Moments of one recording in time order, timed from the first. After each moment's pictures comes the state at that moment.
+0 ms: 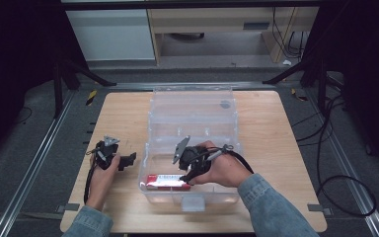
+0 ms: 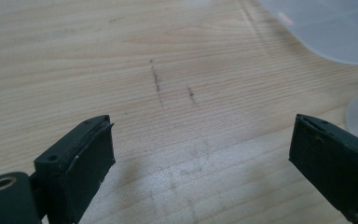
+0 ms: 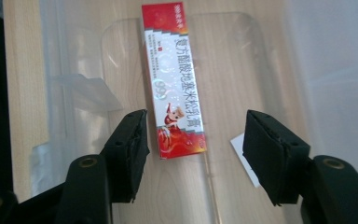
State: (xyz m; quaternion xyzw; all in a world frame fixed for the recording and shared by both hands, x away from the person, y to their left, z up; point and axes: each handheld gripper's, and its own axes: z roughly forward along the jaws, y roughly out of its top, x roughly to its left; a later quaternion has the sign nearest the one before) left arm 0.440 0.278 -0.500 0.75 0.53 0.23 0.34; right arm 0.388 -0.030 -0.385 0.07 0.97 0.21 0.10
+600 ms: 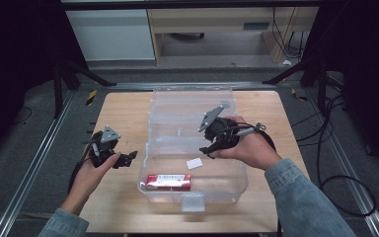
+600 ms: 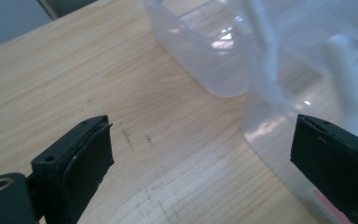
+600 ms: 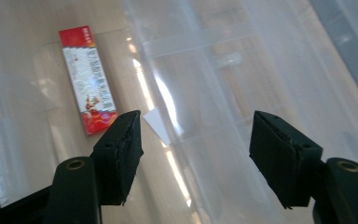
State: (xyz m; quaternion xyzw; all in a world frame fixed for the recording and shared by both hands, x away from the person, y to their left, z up) left arm 0.409 0.261 -0.411 0.81 0.40 0.23 0.35; right arm 0.416 -0.093 -0.318 0.15 0.94 0.25 0.17
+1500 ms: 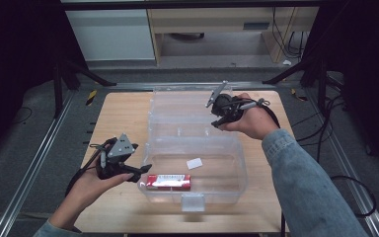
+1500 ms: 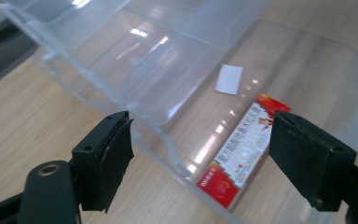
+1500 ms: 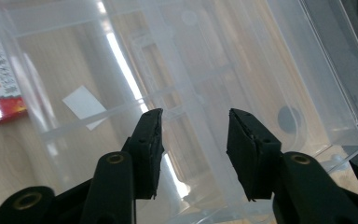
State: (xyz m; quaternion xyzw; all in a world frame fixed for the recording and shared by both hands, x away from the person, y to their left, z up) left arm 0.355 0.209 -0.365 0.87 0.25 0.19 0.37; right arm 0.487 -0.113 -0.308 0.18 0.95 0.19 0.20
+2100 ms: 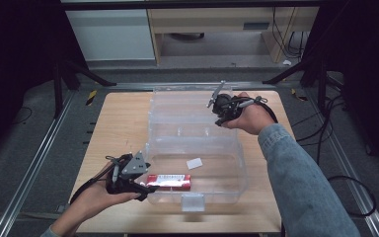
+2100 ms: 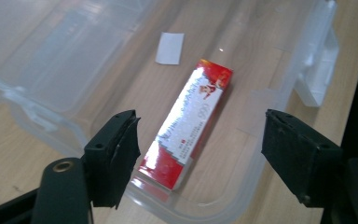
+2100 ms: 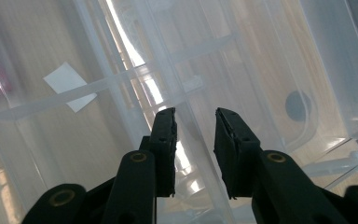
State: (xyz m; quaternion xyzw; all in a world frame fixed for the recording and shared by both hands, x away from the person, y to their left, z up) left arm 0.332 0.188 -0.387 0.92 0.18 0.13 0.33; right arm 0.508 -0.117 -0.325 0.17 0.96 0.15 0.18
